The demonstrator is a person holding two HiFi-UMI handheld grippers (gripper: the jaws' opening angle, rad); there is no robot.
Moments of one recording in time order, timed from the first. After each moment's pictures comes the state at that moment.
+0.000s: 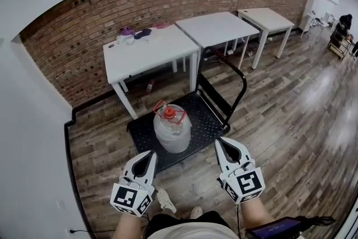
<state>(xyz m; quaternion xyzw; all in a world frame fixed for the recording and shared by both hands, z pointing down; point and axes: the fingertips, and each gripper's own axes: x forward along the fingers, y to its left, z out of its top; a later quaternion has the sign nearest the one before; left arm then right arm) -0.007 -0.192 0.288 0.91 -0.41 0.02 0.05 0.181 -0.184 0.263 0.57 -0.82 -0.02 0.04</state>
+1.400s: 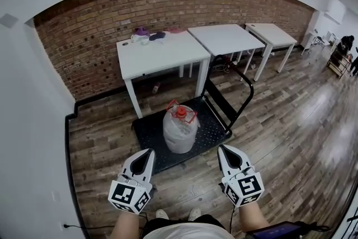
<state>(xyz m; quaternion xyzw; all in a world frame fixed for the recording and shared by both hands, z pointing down) -0.106 -0.163 0.274 0.90 -0.43 -0.03 0.06 0.104 -0.145 0.268 0.57 -0.82 -0.01 0.07</state>
